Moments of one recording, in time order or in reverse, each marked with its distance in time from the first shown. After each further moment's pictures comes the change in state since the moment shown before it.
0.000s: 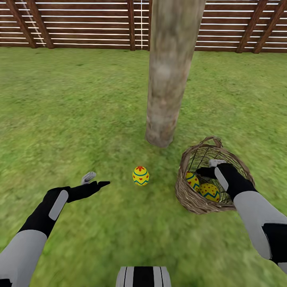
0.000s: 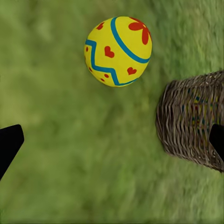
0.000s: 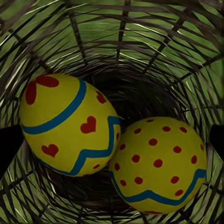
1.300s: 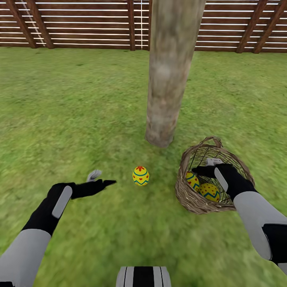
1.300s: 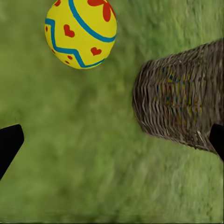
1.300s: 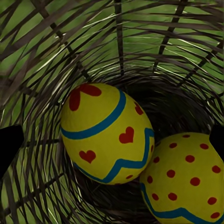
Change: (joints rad) left arm 0.001 -0.027 -0.031 -0.105 0.000 0.136 -0.015; right arm 0.004 0.001 0.002 -0.004 0.029 -0.043 0.149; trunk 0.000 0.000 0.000
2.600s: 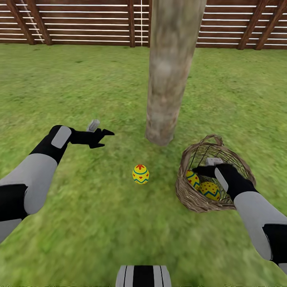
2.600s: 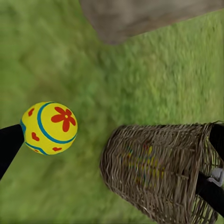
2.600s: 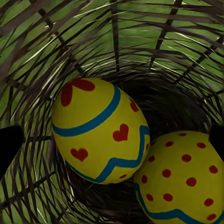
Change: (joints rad) left arm -0.659 -0.023 0.001 0.488 0.193 0.106 0.297; right arm 0.000 -0.004 0.005 0.000 0.018 -0.011 0.003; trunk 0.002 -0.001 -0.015
